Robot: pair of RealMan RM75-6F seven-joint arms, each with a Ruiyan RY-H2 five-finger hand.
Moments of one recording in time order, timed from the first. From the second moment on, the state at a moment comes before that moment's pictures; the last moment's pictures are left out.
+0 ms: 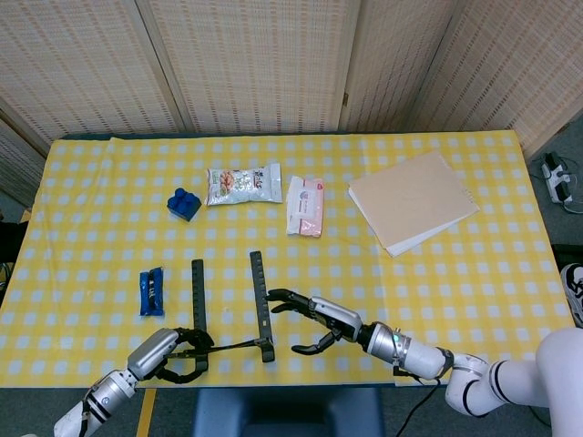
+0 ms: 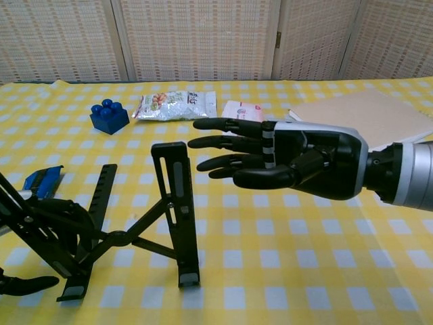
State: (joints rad) left arm -0.45 -1.41 0.23 -1.43 1.76 1.22 -0.67; right arm 0.89 -1.46 -0.18 -1.49 -1.75 1.10 1.54
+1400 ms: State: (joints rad) left arm -0.43 -1.41 0.06 -1.42 1.64 1.26 -0.20; right arm 0.86 -1.44 -0.18 -1.51 -1.76 1.12 1.53
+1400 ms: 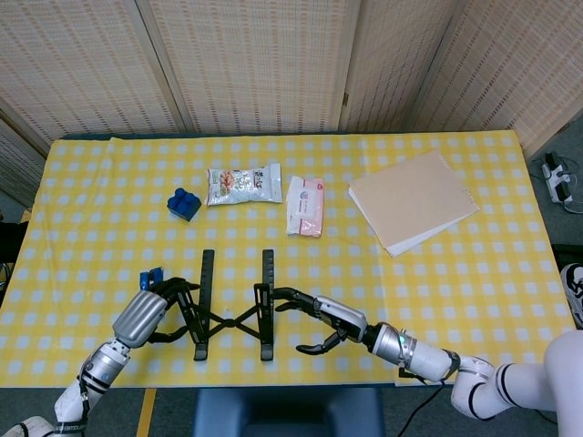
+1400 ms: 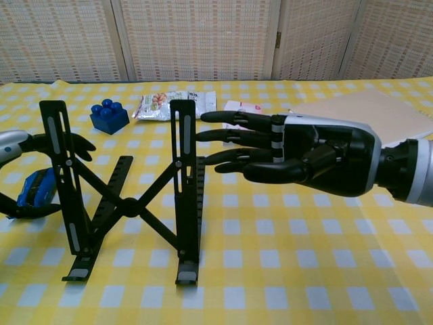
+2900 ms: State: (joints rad) left arm -0.29 -1.25 -0.03 -1.45 1.59 1.48 -0.21; right arm 0.64 -1.17 -0.14 -1.67 -1.61 1.27 0.69
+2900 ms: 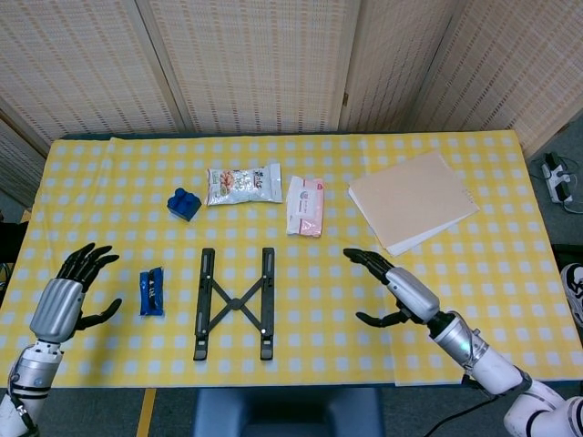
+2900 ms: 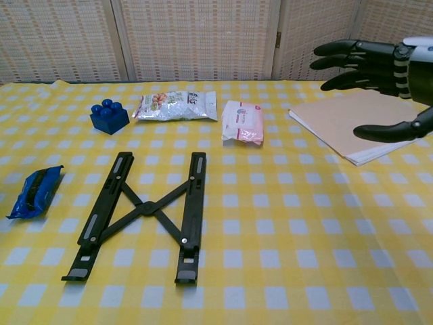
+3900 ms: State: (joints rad) left arm -0.69 -1.48 -0.08 -1.10 1.58 0.93 0.13; right arm 0.64 -1.34 -0.06 -1.67 -1.67 1.07 -0.13
